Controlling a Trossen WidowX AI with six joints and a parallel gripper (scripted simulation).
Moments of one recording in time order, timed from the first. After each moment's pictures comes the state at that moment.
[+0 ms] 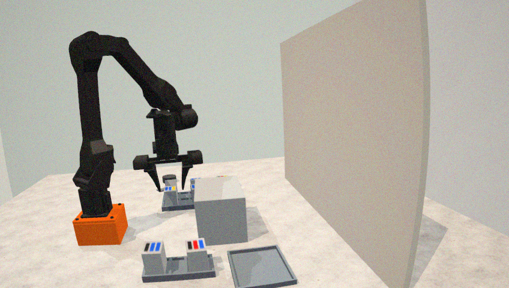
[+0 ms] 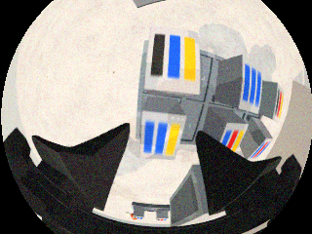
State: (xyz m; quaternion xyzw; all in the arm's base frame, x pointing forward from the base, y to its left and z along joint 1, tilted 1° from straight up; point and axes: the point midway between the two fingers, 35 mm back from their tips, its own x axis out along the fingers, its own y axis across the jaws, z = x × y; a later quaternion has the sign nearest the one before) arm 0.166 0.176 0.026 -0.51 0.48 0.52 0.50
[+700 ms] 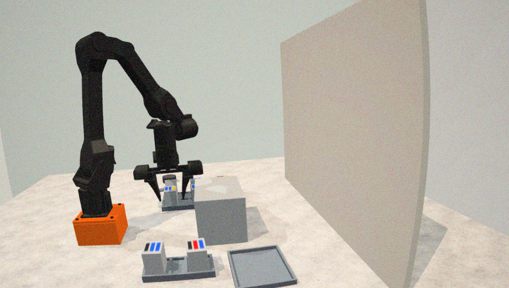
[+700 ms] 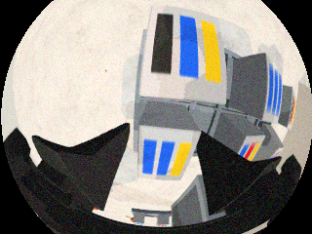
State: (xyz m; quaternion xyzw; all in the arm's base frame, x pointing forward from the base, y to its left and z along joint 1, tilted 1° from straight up) arm 0.165 0.174 -0.002 -0.51 0.48 0.52 0.50
